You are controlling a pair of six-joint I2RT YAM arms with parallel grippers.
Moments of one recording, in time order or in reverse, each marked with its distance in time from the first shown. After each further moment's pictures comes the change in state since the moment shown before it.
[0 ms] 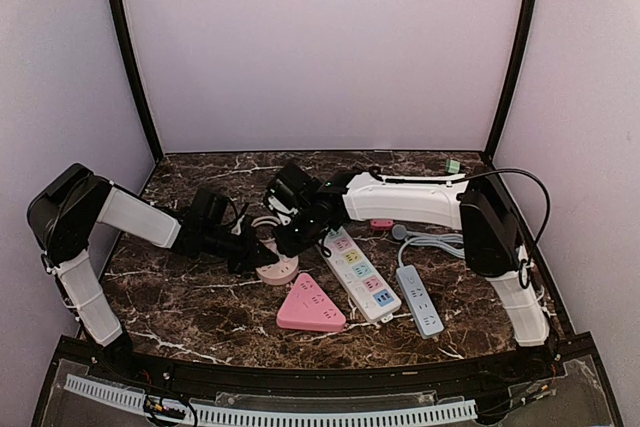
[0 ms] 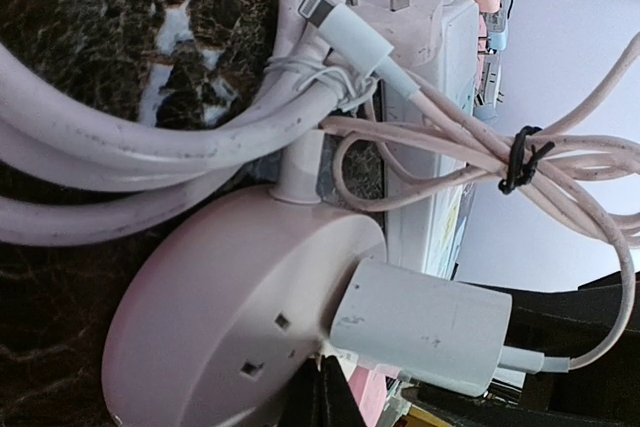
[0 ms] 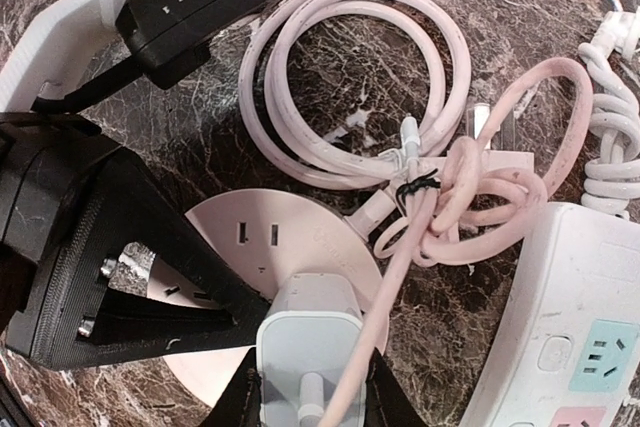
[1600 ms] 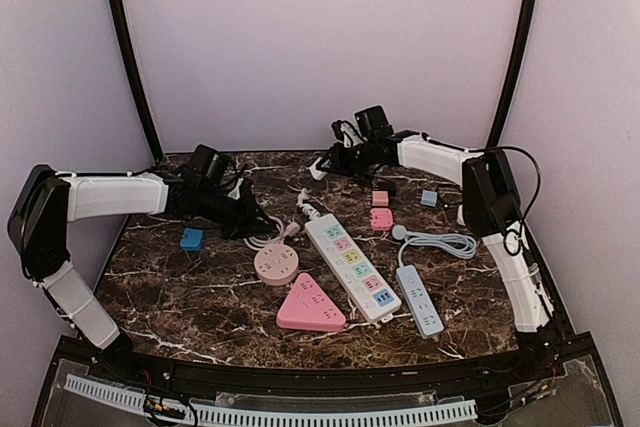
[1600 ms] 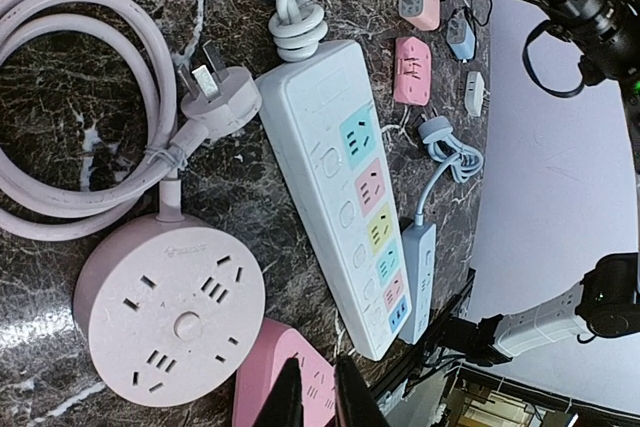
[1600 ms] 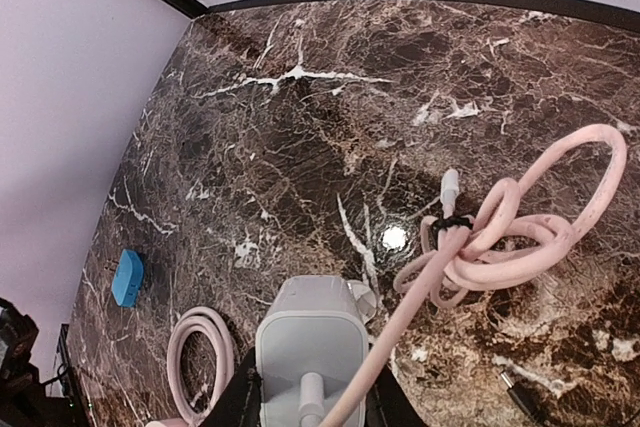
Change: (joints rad) left arm -0.020 -0.152 0.299 -0.439 -0.094 0.135; right arm -0.494 0.198 0.229 0.333 -0.529 0.142
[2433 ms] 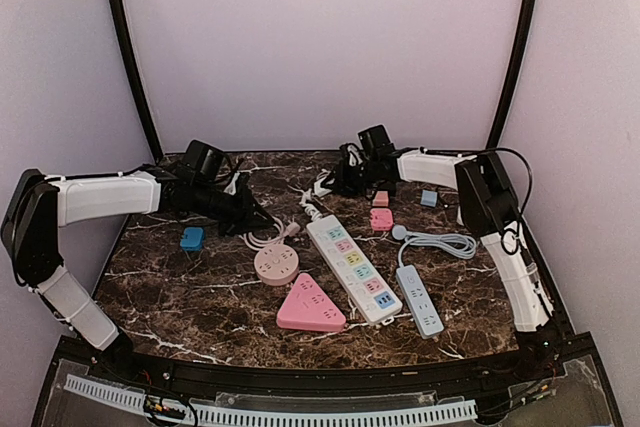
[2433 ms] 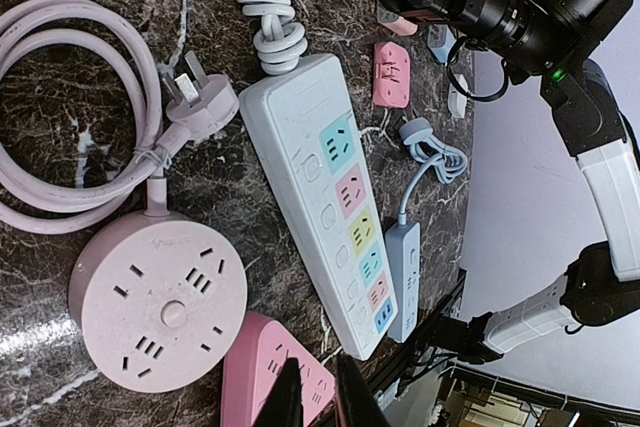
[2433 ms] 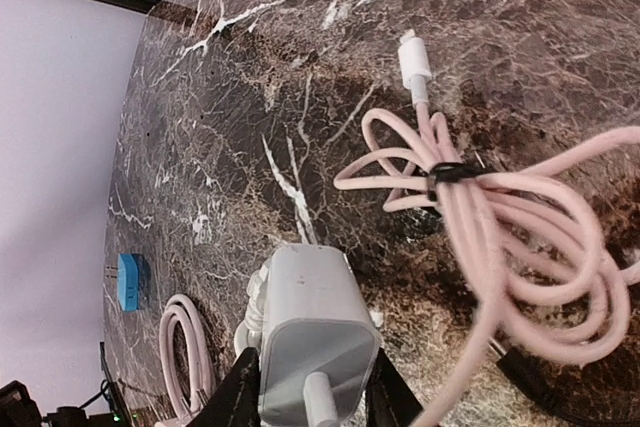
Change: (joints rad) left arm 0.000 -0.059 -0.001 -0.016 0.000 -0.005; right arm -0.029 0.053 -0.109 0.087 -0.067 0.196
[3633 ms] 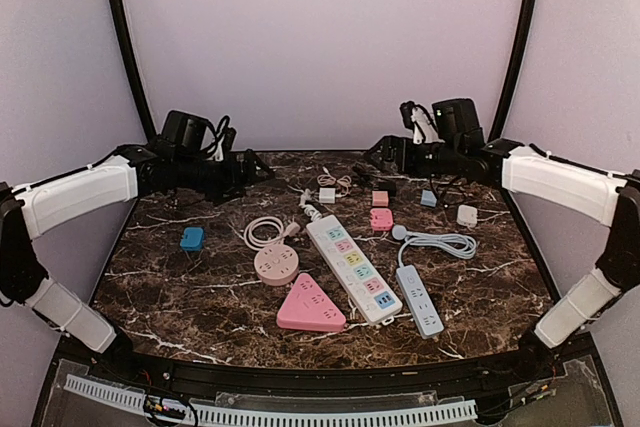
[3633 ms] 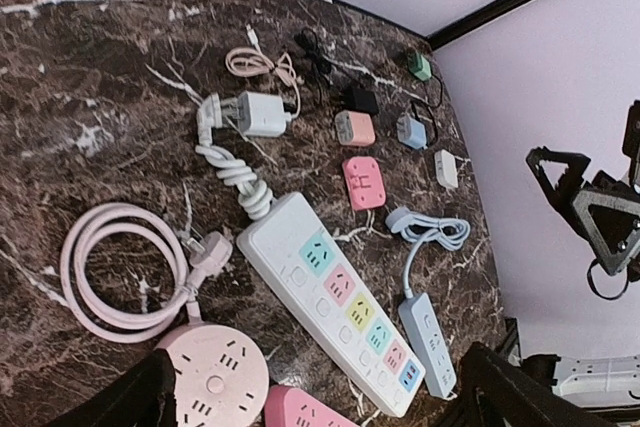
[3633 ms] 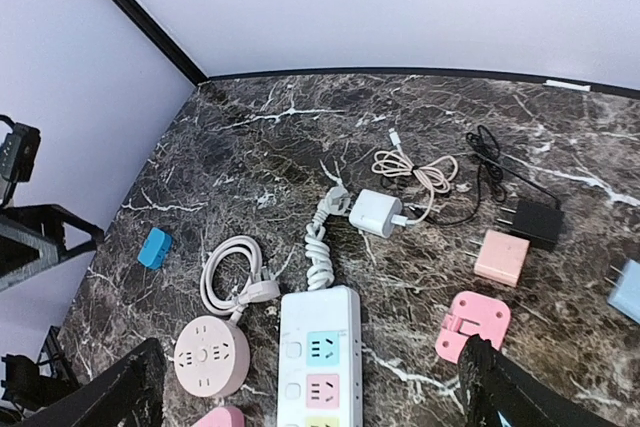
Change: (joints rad) left arm -0.001 -0.117 0.115 -0.053 -0.220 0.203; right arm 0.048 -0.995 -0.831 0.068 0.362 -0.209
